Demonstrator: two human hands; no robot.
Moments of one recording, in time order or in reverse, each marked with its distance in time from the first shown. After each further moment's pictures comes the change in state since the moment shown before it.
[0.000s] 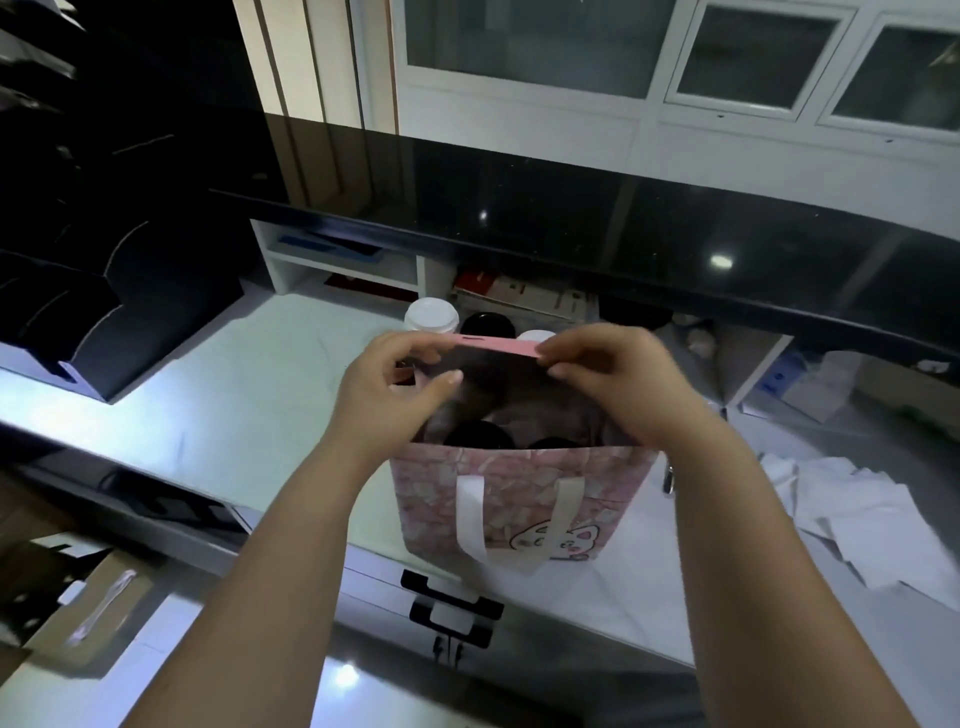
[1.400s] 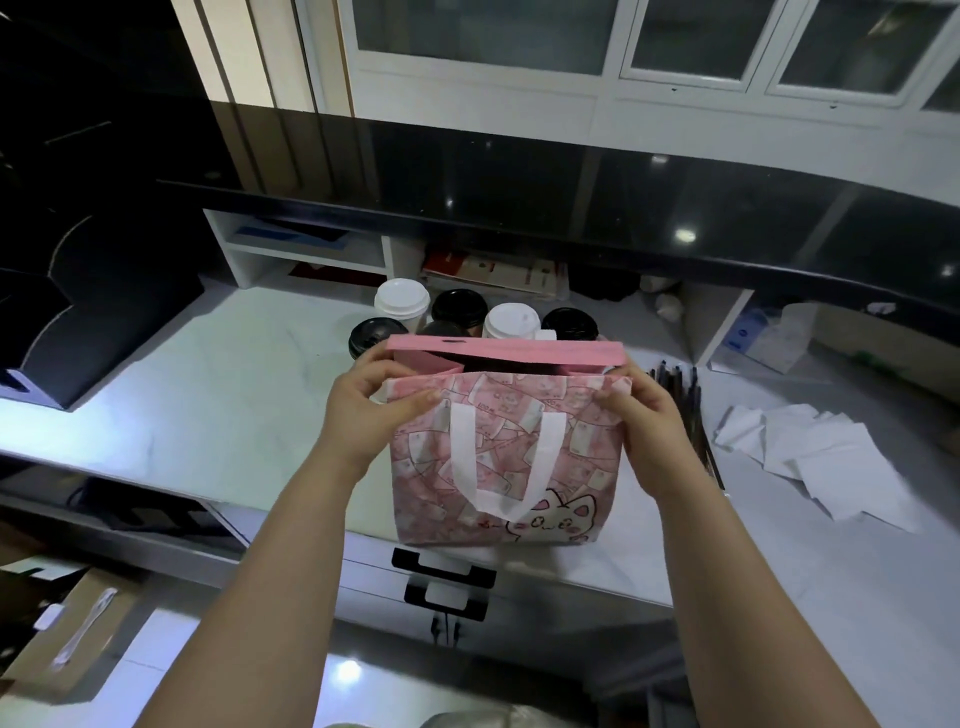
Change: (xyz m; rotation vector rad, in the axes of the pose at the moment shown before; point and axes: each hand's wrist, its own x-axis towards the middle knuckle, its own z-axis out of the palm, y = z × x) left_hand -0.016 -0.049 0.019 -0.331 -0.066 -0.196; right_hand -0.068 0.089 0.031 0.792 0.276 0.261
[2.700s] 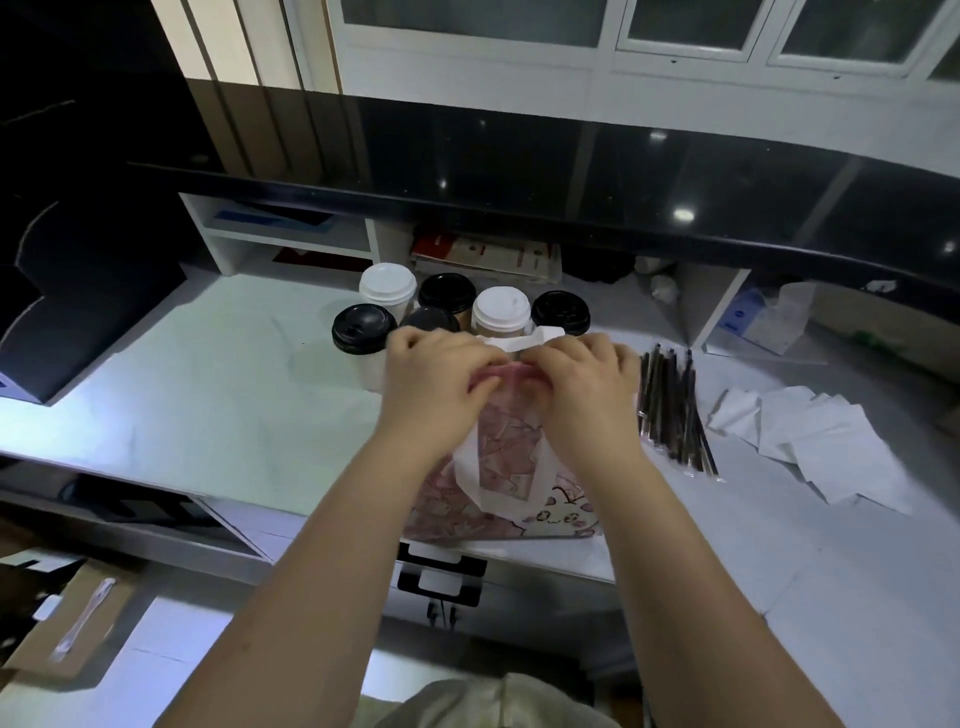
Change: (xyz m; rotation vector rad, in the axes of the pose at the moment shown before) left_hand -0.001 0.029 0.072 0.979 -0.066 0.549; right_hand -0.001 -0.007 0.055 -1.422 0.260 -0.576
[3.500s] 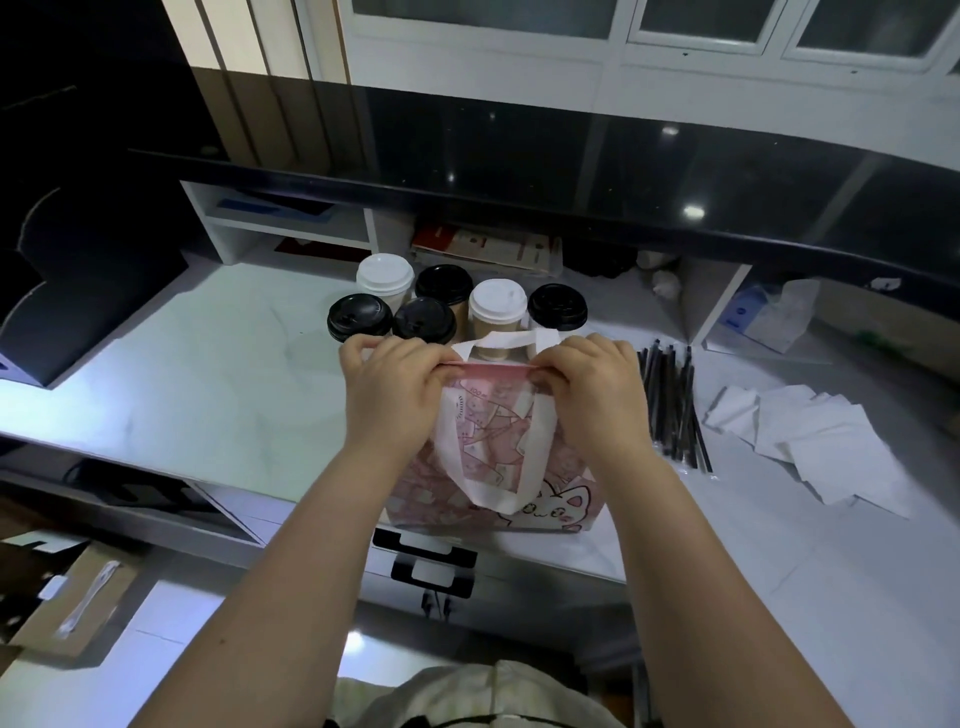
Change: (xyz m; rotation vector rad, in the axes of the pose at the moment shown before) left_hand -0.022 -0.019 0.012 0.042 0.136 -0.144; right_hand 0.002 0.031 0.002 0.214 0.006 -0.063
